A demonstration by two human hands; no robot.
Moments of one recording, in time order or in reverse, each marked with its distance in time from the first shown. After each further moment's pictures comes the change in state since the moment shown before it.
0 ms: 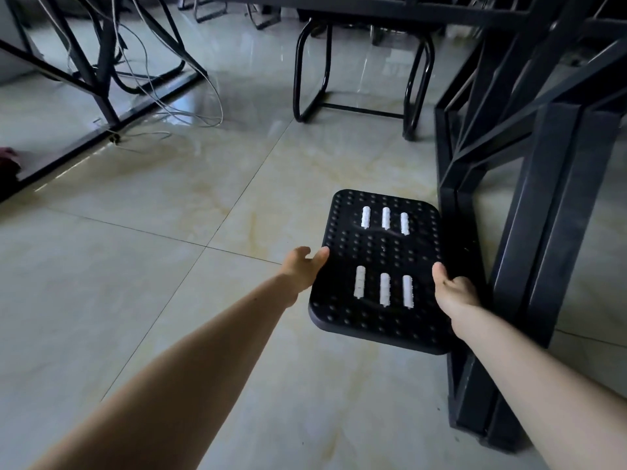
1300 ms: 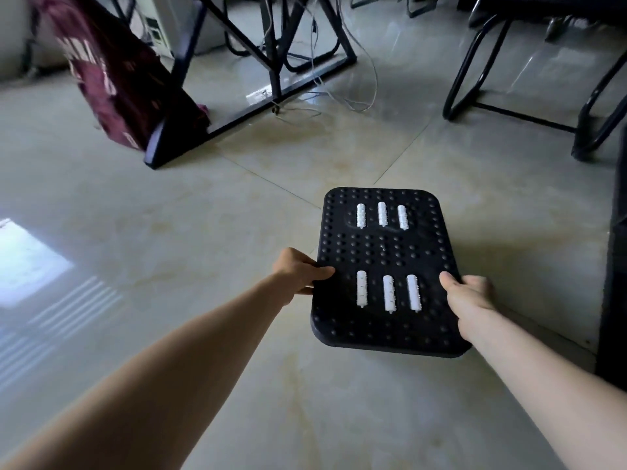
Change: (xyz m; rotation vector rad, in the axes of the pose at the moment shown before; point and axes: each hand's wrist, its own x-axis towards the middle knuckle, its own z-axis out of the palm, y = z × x) left_hand -0.104 -0.083 -0.200 -0.128 0.358 -0.192; right_hand -0.109 -0.037 0.155 0.030 -0.228 -0.244
